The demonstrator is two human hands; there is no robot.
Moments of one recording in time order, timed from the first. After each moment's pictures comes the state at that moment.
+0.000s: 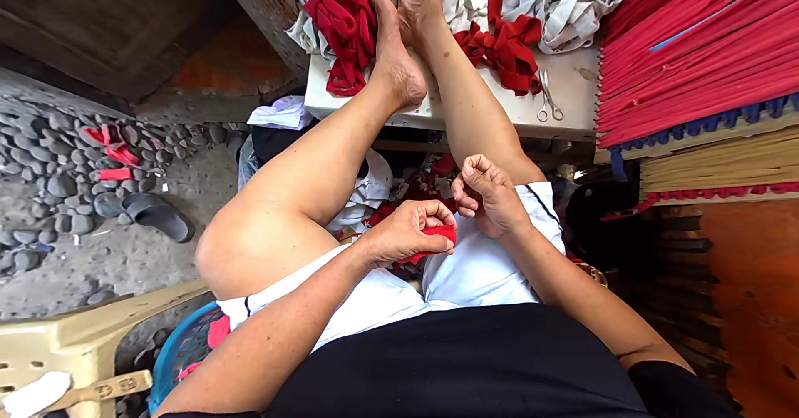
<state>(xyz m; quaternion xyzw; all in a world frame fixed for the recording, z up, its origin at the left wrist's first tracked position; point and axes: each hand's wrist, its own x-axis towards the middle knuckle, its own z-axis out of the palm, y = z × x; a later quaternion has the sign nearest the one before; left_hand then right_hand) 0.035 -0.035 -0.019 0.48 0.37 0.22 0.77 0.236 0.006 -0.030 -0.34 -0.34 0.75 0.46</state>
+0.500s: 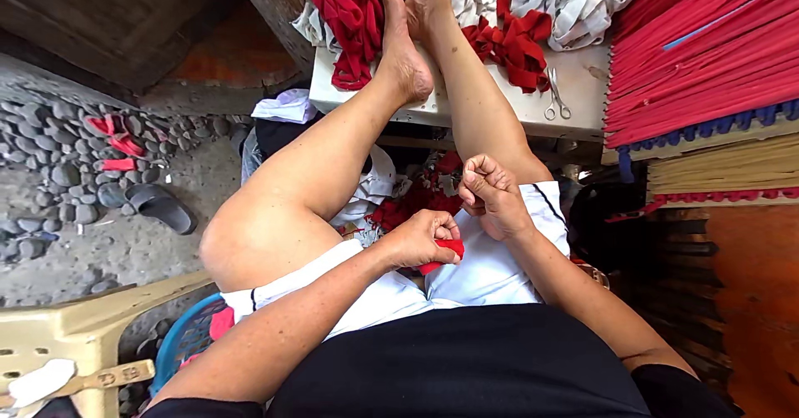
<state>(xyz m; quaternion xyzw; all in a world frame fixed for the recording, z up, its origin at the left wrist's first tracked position) 0.048 -0.041 -0.032 0.52 0.43 0.10 0.73 0.235 0.002 -0.035 -0.31 -0.42 0.71 0.46</state>
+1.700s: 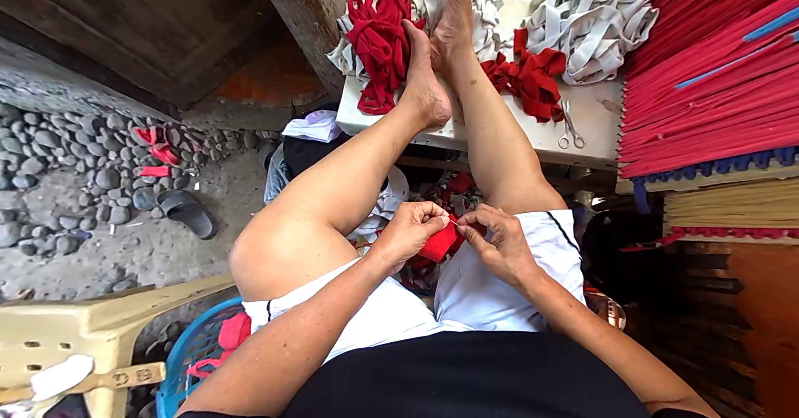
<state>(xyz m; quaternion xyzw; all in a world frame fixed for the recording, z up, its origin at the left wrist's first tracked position) 0.027 -0.028 -0.017 0.45 0.53 0.32 0.65 0.233 -0.021 -0.038 -0.43 -0.75 0.36 0.34</state>
